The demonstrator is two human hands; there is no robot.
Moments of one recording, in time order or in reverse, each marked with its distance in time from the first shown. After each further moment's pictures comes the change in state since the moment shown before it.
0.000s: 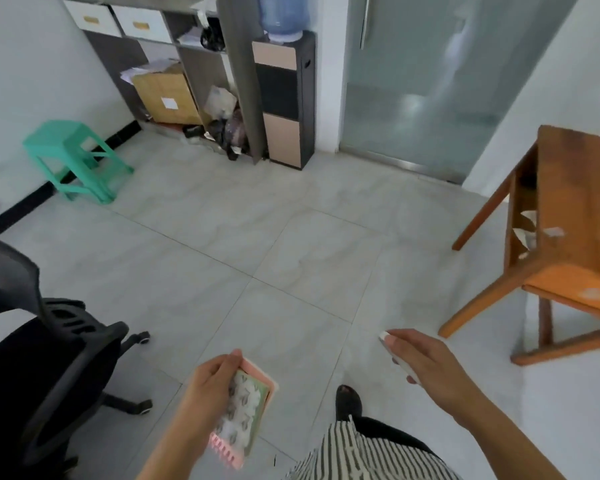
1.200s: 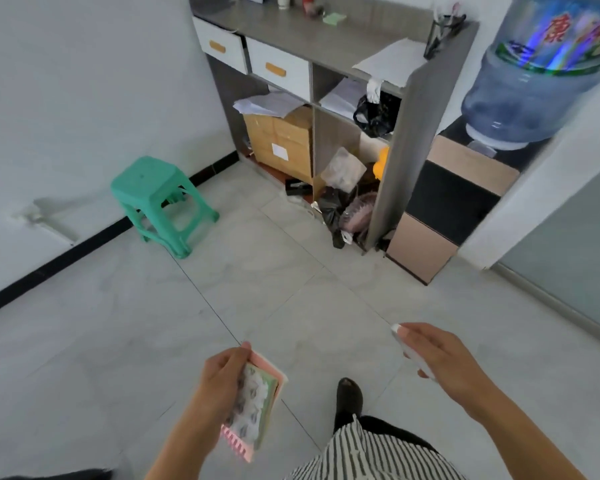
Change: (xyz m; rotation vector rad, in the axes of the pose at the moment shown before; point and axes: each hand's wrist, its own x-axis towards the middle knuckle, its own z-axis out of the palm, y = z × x) left_hand 0.664 0.426 -0.329 -0.311 0.280 -0.106; right_hand 0.739 -0.540 0.277 -0.132 -0.267 -0.087
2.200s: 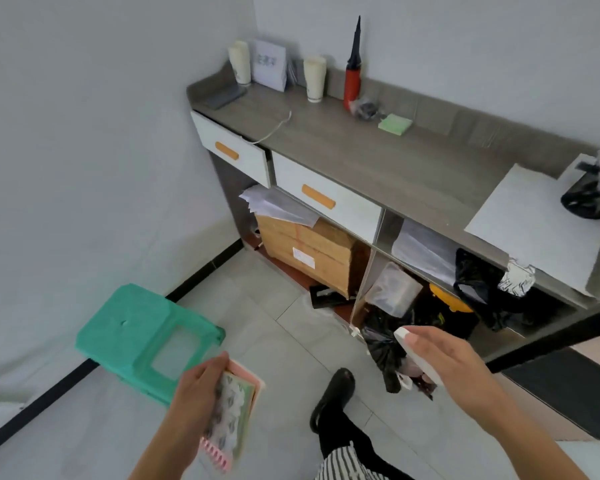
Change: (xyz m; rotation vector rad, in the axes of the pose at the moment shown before) left_hand 0.524 0.425 -0.122 0.053 0.053 0.008; right_hand 0.517 -0.389 0.106 0.067 0.026 -0.064
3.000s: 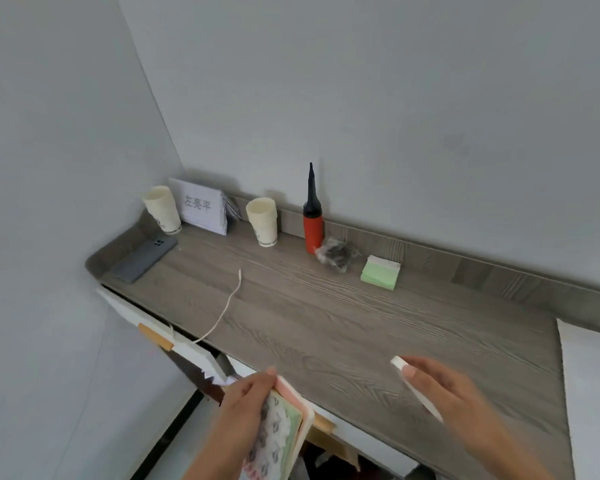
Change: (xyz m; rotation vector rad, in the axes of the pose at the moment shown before) left_hand 0.289 0.355 0.166 0.129 -0.352 0.219; right_hand 0.336 -0.193 -0.066 0.138 0.258 -0.087
